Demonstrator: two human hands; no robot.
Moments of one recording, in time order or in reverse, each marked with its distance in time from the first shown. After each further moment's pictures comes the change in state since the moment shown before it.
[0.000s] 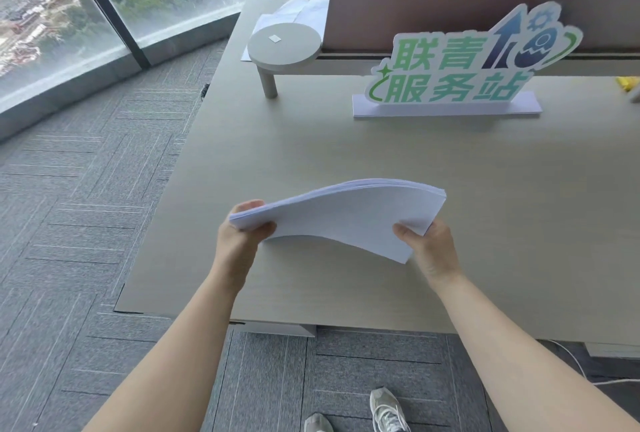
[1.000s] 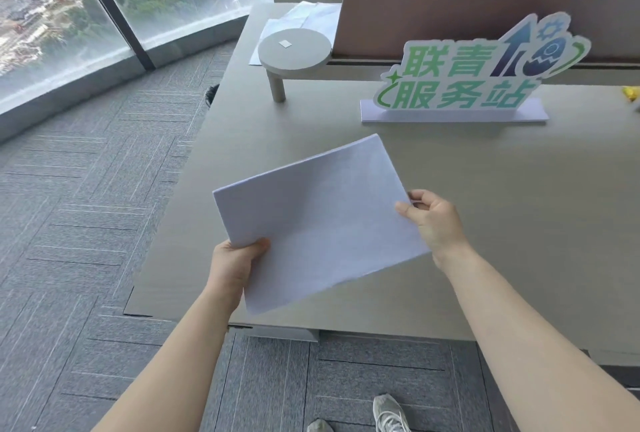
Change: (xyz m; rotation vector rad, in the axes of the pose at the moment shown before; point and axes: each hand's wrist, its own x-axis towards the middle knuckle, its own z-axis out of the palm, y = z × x) left_hand -0.005 -0.021 -0.027 -0.157 0.075 -0.263; right_hand 0.025 -0.036 0.021 -0.046 0.000 0.089
